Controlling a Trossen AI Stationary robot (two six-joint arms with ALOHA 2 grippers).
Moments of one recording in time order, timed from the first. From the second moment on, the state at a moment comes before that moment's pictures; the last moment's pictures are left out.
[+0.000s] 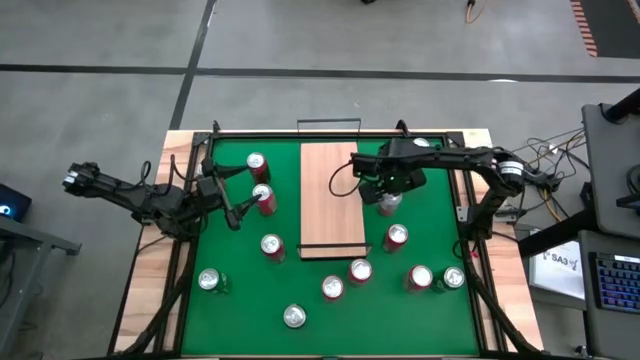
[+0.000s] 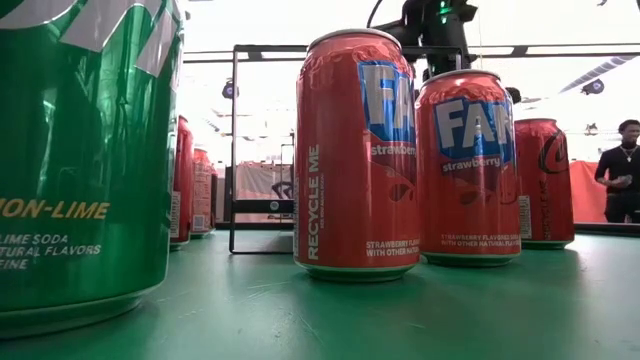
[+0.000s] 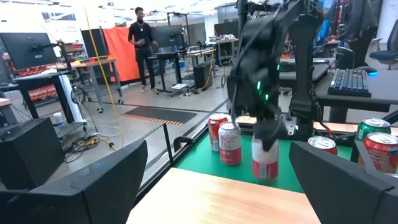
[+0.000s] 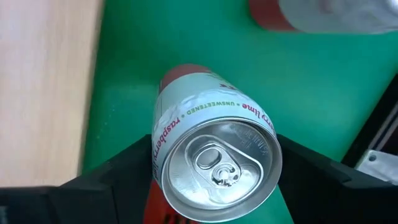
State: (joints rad) left arm -0.33 0.61 0.55 0.08 -0.80 0.10; right arm -0.27 1.70 1.43 -1.37 0.03 0.98
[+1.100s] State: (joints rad) left arm -0.33 0.61 0.55 0.09 -0.80 0.11; right arm -0.24 2.04 2.19 -1.52 0.07 0.57
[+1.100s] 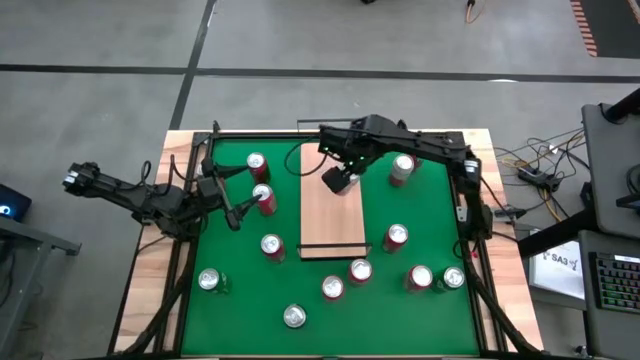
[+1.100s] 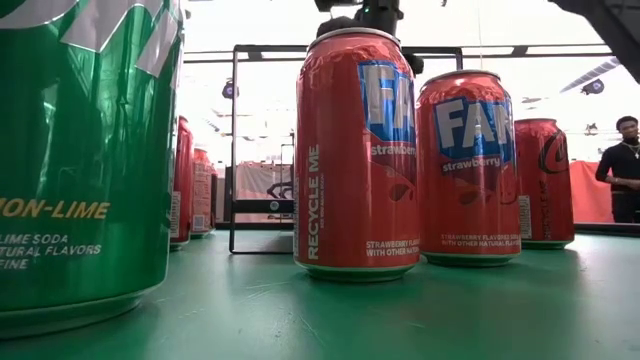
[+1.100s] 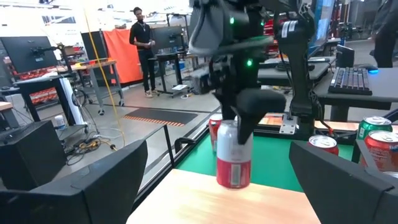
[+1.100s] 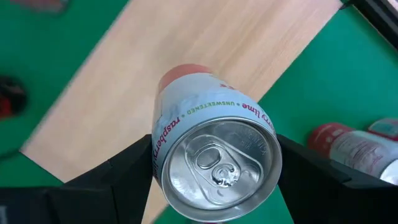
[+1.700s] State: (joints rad) left arm -0.33 0.61 0.55 0.09 -0.80 0.12; right arm -0.10 2.20 2.30 -1.57 0.14 0.09
